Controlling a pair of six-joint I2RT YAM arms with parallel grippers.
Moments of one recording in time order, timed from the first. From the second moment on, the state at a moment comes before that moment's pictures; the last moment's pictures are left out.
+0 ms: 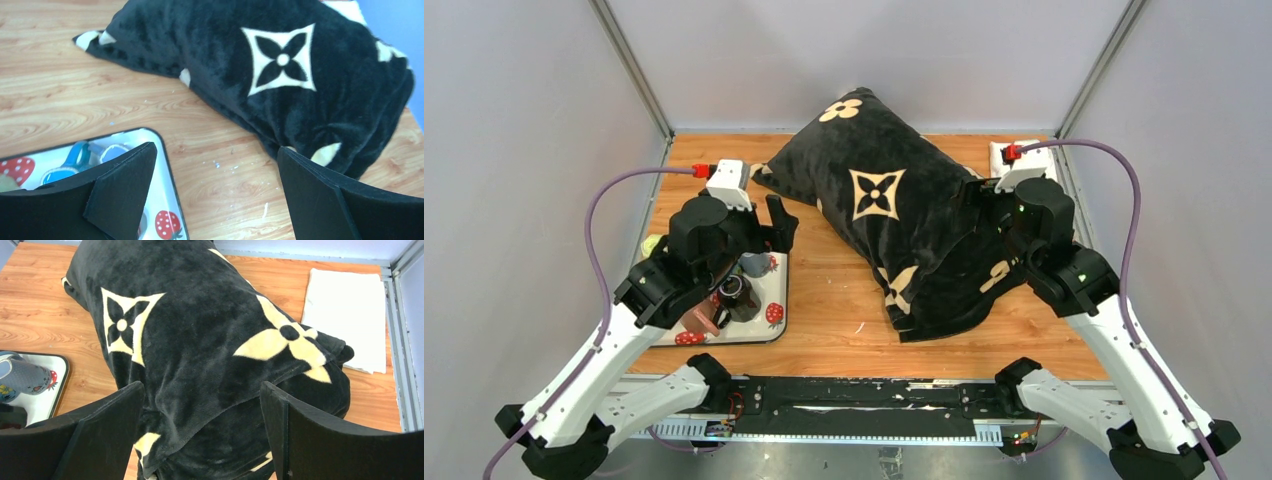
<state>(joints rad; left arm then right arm) -0.67 0.85 1.12 -0.62 -0.33 -0.35 0.54 0.88 1.20 -0.59 0.31 0.16</state>
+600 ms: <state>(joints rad) -0.68 0.76 1.09 -0.60 -0.39 -0.30 0.54 0.98 1.17 -0.64 0.33 0.35</state>
